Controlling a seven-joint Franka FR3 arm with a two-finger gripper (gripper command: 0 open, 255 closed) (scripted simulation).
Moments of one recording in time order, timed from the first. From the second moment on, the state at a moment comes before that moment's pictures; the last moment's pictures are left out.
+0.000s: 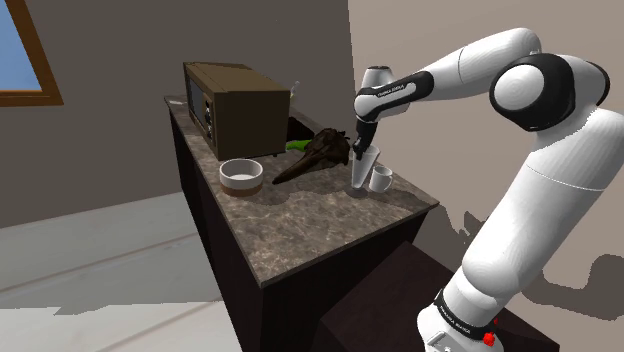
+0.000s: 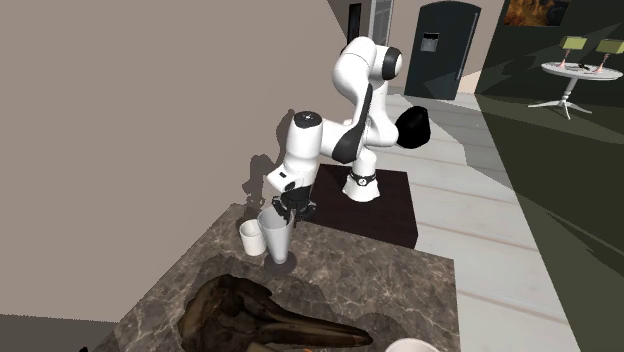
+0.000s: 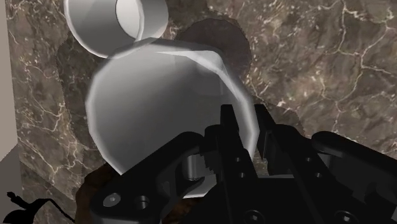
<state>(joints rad) -0.12 0.05 -0.21 -2.06 -0.15 2.18 -0.41</state>
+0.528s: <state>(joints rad) -0.12 0.04 -0.21 -2.05 -0.15 2.16 -0.41</state>
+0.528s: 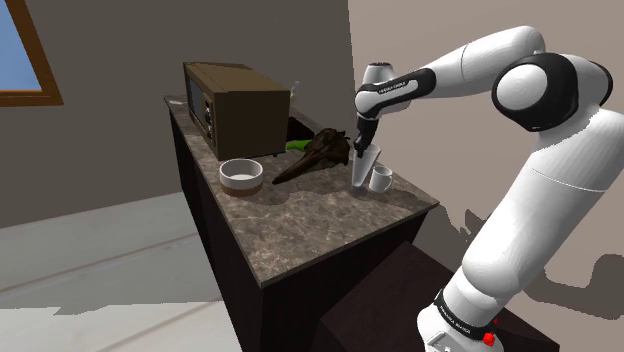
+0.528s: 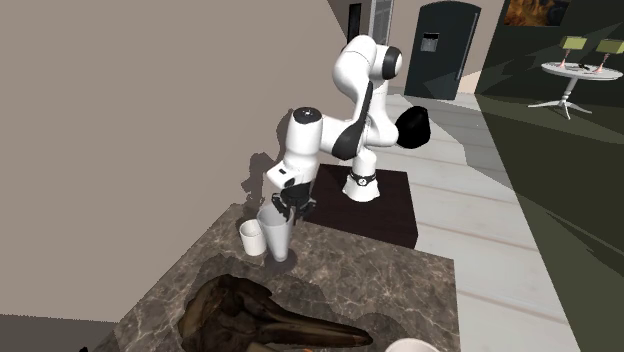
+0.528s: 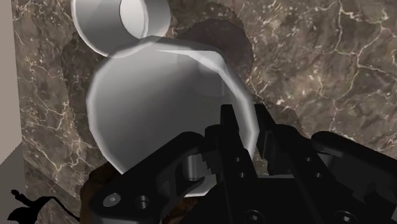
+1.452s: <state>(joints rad) -0.12 -0.01 -0.21 -1.91 -0.15 1.98 -0.43</state>
